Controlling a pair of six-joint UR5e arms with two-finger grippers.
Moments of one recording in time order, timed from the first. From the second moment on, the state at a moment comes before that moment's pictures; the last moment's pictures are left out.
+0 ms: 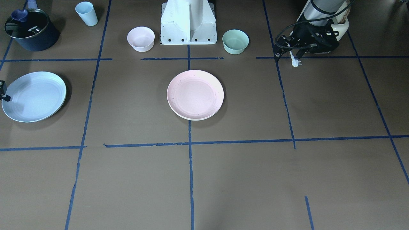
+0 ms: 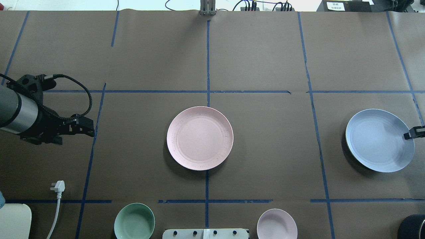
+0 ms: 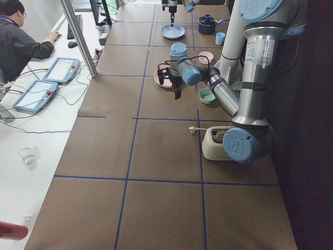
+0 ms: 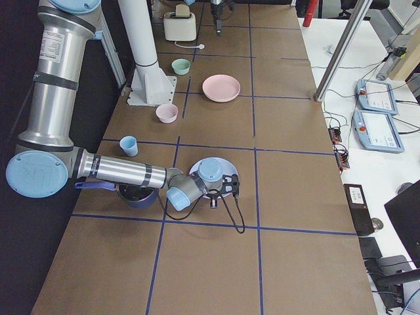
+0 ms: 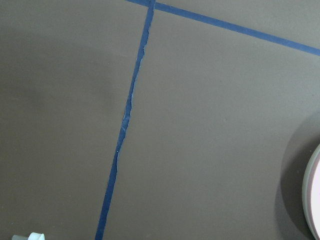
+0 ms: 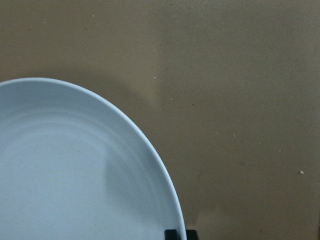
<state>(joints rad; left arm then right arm) -0.73 -1.63 -2.22 -1.65 -2.08 -1.31 1.15 -1.79 1.54 -0.74 2.33 0.63</state>
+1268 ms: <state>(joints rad) -1.20 -1.52 -1.99 -1.62 -2.28 -0.51 1.14 -1.45 1.77 -0.92 2.43 1.17</state>
